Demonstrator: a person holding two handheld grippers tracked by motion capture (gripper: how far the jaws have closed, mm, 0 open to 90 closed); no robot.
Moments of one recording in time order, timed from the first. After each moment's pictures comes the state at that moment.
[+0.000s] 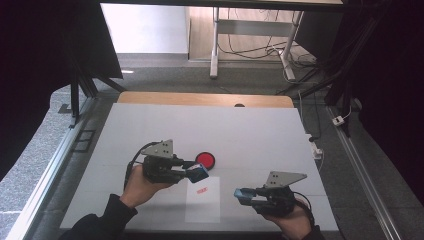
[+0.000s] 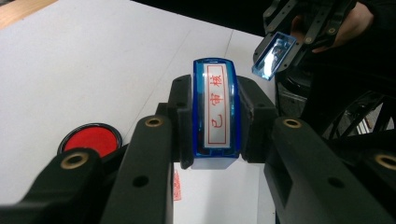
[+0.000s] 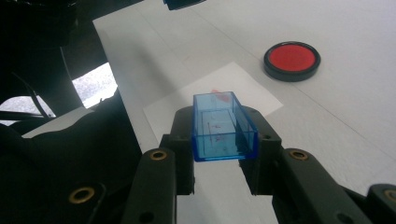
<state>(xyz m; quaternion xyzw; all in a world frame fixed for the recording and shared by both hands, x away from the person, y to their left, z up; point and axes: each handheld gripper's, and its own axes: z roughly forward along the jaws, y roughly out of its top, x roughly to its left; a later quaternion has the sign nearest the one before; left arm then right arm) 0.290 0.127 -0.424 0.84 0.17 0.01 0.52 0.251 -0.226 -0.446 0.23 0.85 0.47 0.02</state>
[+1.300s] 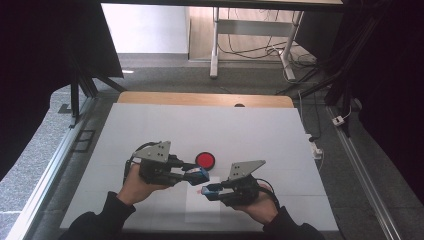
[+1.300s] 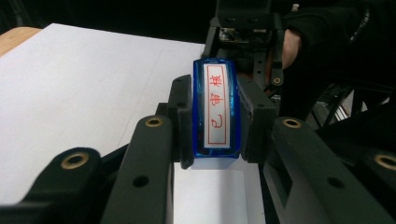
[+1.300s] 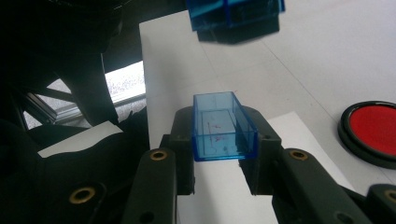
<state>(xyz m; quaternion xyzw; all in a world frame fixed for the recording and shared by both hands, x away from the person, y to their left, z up) 0.285 0.130 -0.417 0.83 0.08 0.00 0.55 0.280 -0.147 -0.458 0.12 0.87 0.48 -0.04</state>
